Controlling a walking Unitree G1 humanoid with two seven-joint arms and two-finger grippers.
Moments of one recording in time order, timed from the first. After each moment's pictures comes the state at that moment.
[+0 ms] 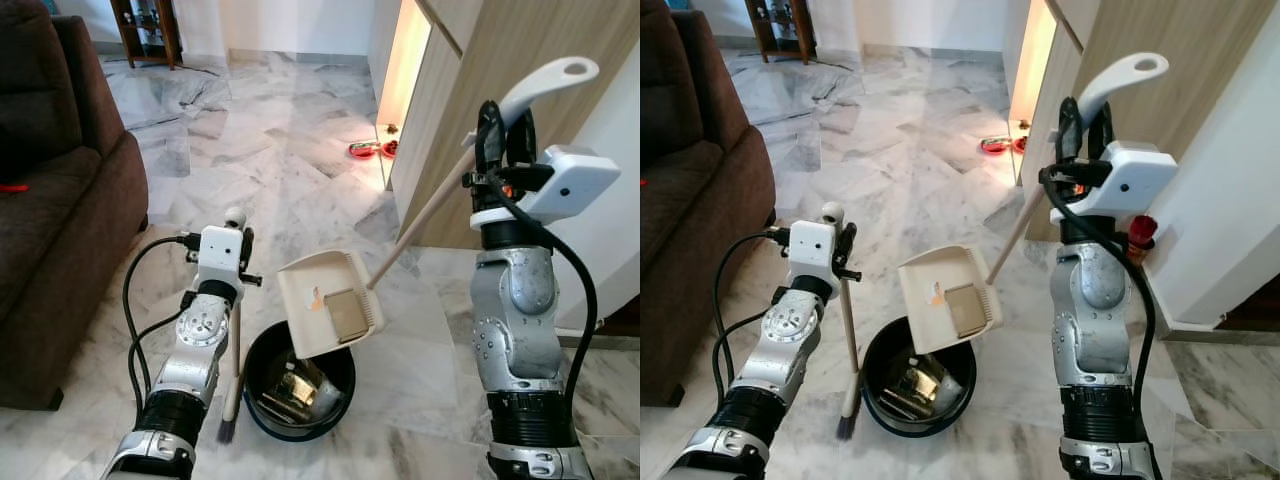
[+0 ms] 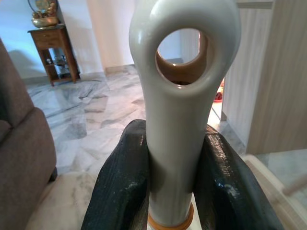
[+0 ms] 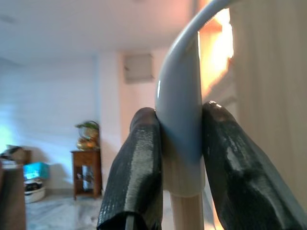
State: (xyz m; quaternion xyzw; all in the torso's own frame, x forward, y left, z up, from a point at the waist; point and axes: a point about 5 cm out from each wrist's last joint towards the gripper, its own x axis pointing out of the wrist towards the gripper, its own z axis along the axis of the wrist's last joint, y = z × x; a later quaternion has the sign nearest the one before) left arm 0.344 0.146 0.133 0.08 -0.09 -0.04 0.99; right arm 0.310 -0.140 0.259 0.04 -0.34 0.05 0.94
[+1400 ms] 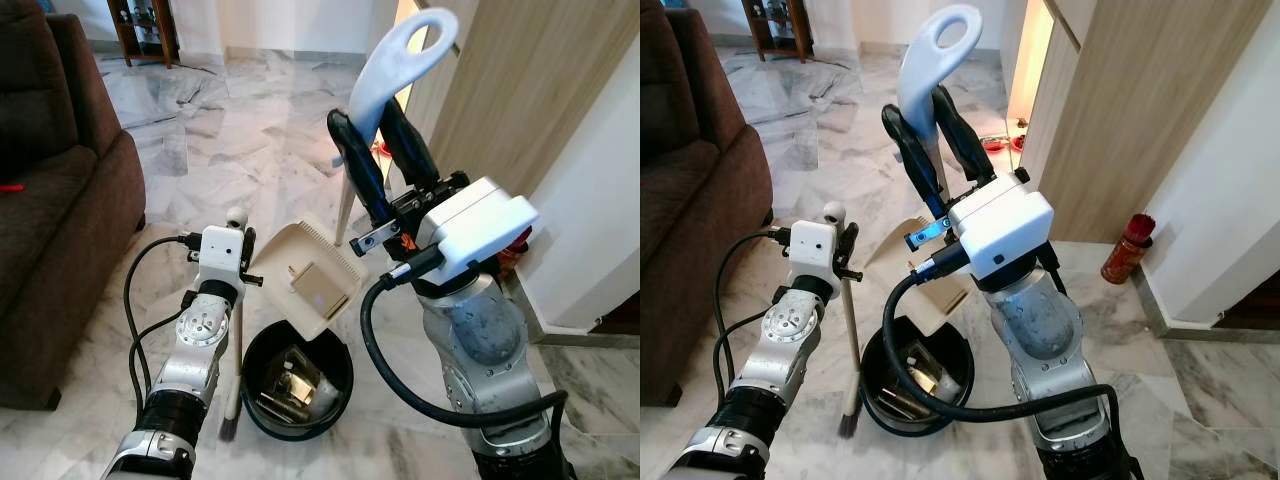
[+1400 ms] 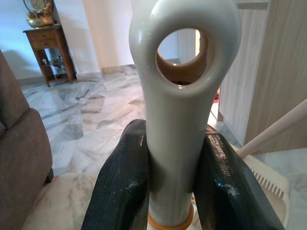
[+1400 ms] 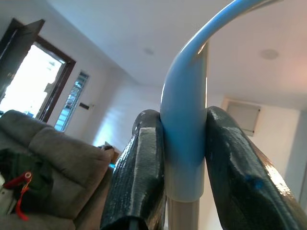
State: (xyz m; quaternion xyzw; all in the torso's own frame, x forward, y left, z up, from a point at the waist) left arm 0.344 0.145 0.134 0.08 -0.09 -0.04 0.99; right arm 0.244 -0.067 0.279 -0.09 -0.42 0.26 0.86
